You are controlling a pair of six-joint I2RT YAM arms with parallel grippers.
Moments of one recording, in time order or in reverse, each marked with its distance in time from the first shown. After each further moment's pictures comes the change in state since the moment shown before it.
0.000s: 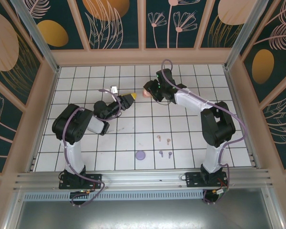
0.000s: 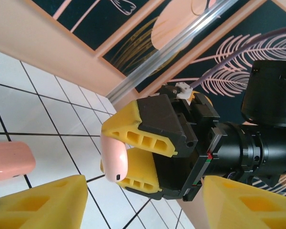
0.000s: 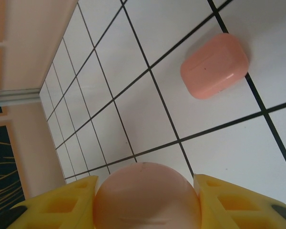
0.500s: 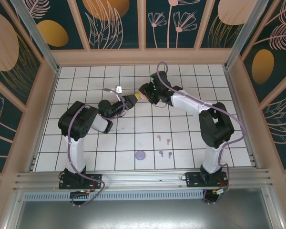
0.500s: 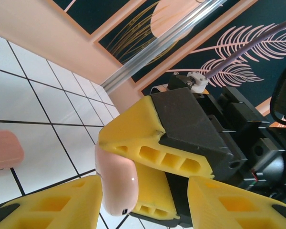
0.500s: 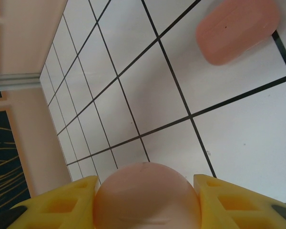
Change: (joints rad) left arm -0.032 0.085 0.071 0.006 0.017 -0.022; right arm 0.061 -0.003 0.001 0.002 0.002 0.034
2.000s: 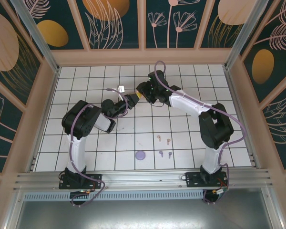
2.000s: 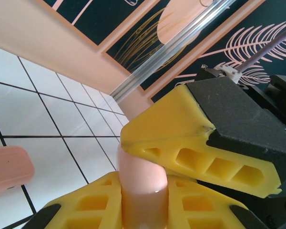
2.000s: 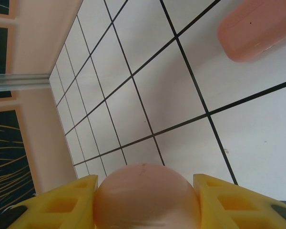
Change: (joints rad) left arm -0.025 0.042 0.045 -0.005 -0.076 0.068; right arm 0.034 -0.005 0.029 -0.004 0.043 0.016
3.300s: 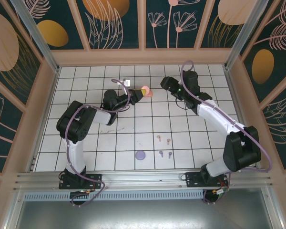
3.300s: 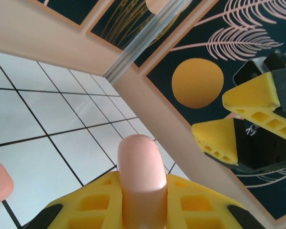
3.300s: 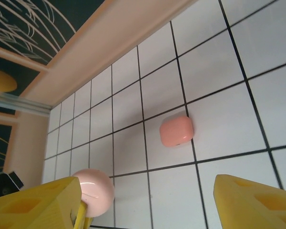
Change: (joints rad) left arm -0.003 -0.100 0.131 -0.337 0.134 0.147; right arm -0.237 -0.398 -0.323 0.097 0.027 -0.443
